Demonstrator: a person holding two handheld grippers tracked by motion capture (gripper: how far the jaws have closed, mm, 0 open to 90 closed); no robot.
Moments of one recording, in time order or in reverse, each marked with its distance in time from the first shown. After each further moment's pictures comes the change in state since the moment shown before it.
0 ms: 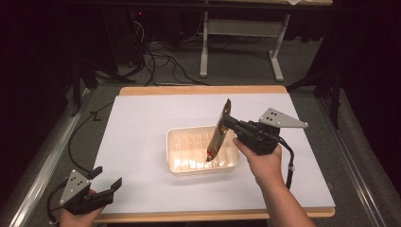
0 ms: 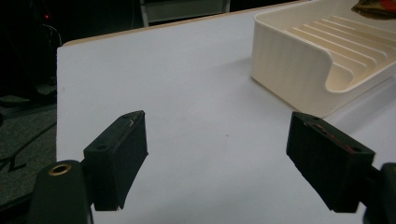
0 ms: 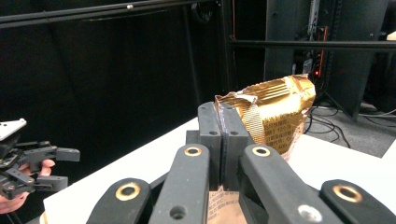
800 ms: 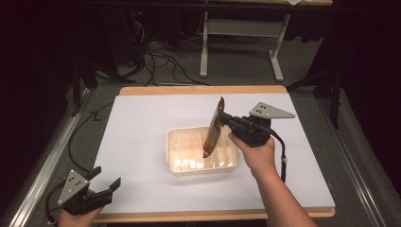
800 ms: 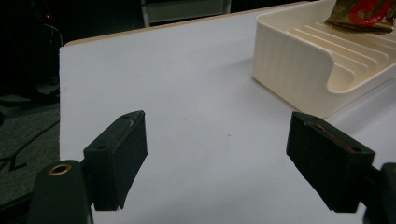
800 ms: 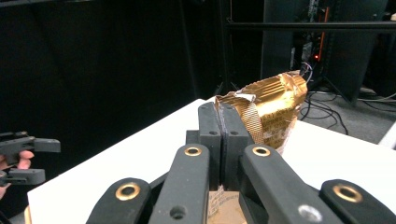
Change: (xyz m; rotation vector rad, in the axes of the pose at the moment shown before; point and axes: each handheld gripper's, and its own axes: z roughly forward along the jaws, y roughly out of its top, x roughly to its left) left arm 0.002 -0.001 -0.002 -0.003 0.003 -0.006; right arm -0.018 -0.005 0.024 0.066 -0.011 0.007
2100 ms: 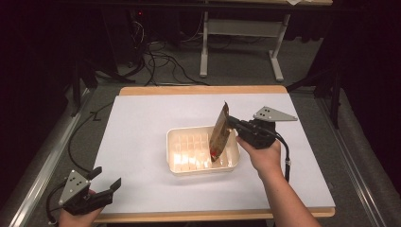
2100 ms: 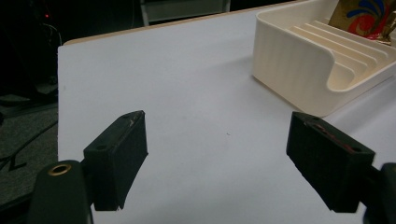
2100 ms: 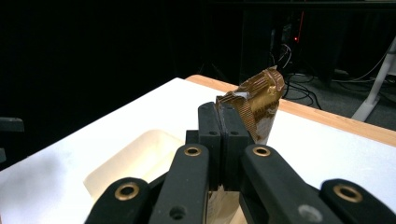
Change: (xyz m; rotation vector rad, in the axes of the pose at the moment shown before) left arm -0.001 0.000 0.001 0.006 -0.003 0.004; right arm -0.017 -0.018 -0.006 0.074 -0.078 -0.010
